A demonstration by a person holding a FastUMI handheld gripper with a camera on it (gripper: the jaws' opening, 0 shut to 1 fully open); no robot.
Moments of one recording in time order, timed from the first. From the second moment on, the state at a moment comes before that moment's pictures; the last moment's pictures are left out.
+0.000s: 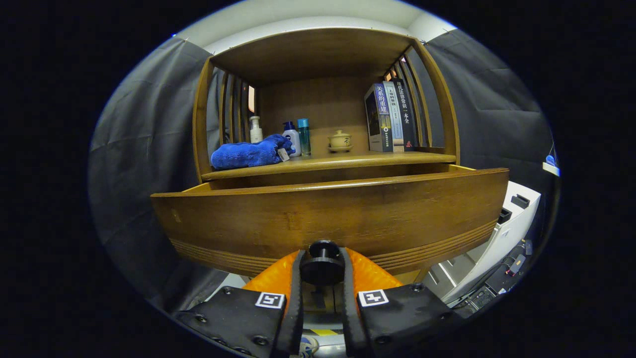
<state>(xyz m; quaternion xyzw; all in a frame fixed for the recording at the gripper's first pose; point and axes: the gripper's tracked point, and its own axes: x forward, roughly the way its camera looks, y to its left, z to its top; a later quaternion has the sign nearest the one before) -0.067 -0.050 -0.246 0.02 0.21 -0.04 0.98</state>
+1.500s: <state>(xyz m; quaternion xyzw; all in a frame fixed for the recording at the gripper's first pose) -0.096 -0.033 -0.177 0.00 0.16 -0.04 0.99</state>
